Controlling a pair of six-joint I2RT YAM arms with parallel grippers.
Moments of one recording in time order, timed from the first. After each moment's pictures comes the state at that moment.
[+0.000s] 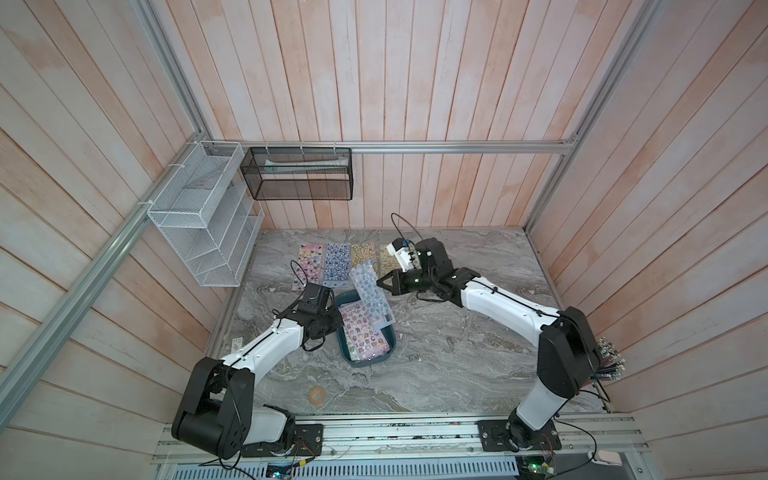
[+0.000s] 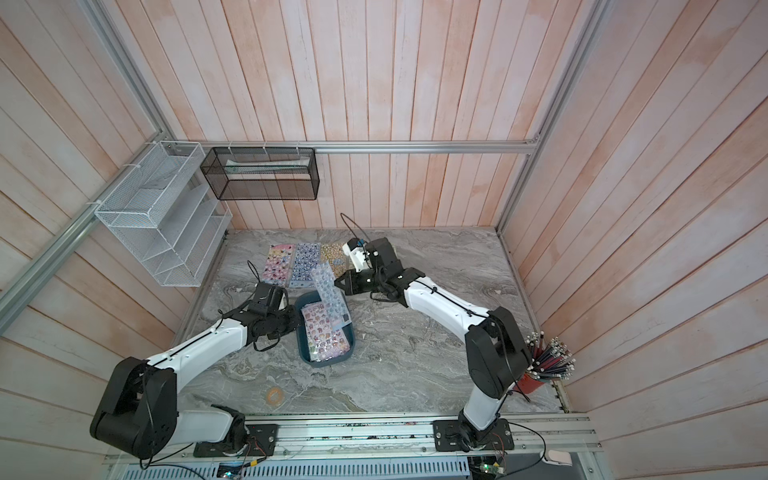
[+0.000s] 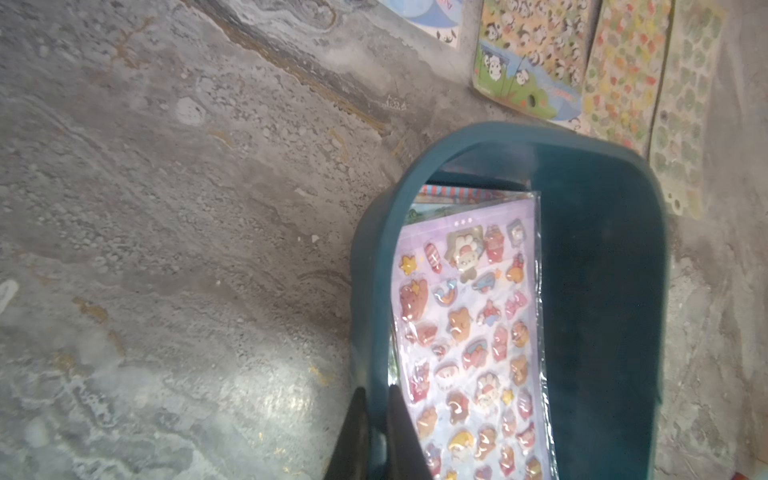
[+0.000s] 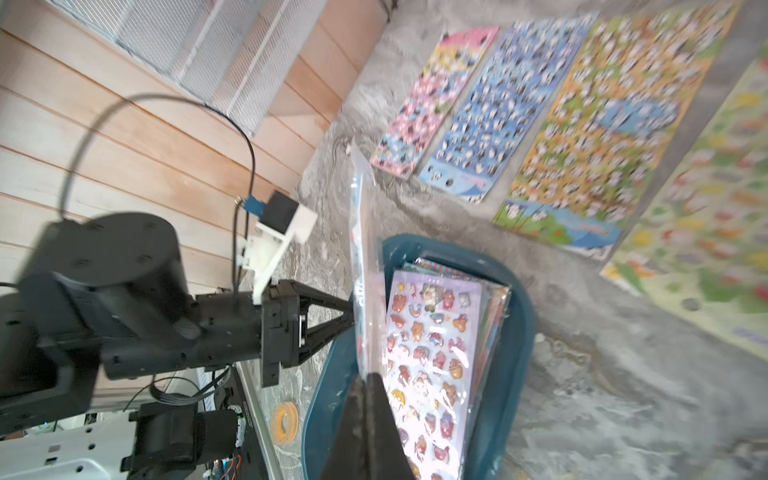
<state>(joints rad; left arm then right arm) -0.31 1.37 0.74 -0.38 0.10 -0.67 0.64 1.69 1.34 -0.21 -0.54 0.46</state>
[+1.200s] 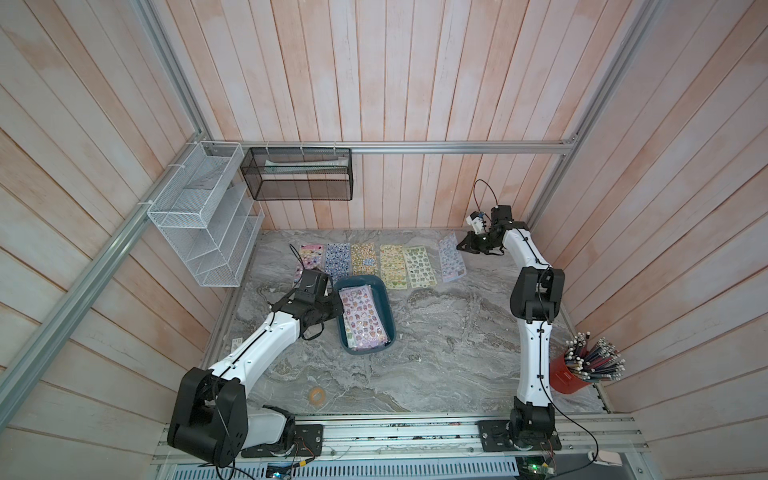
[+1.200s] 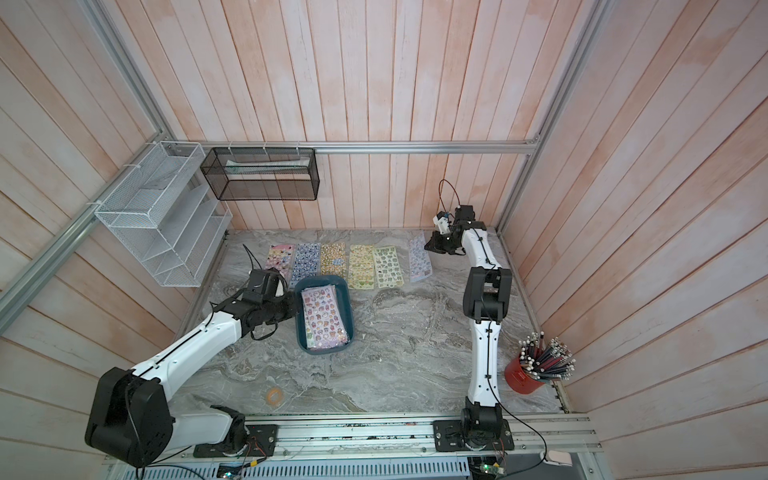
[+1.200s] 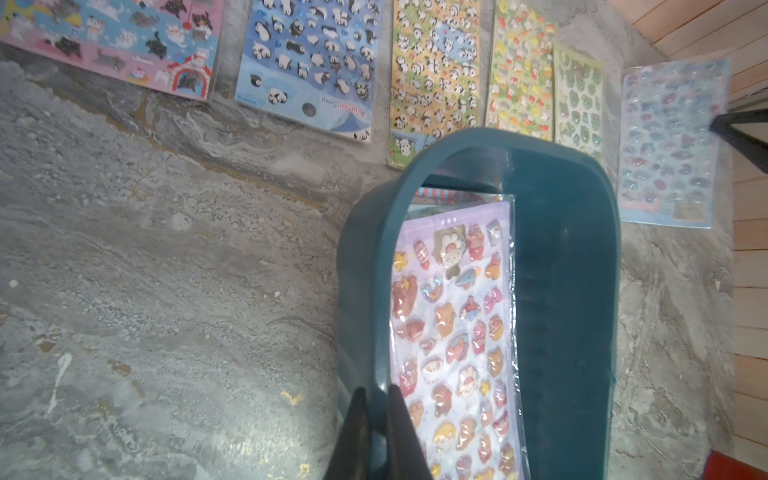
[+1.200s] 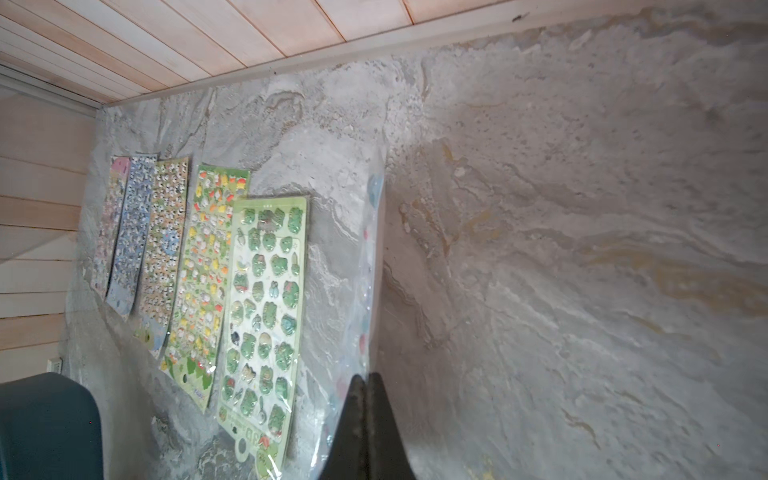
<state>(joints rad) -0.32 1.33 0.88 -0.45 0.10 -0.57 -0.02 2.53 2.32 -0.87 -0.63 0.02</state>
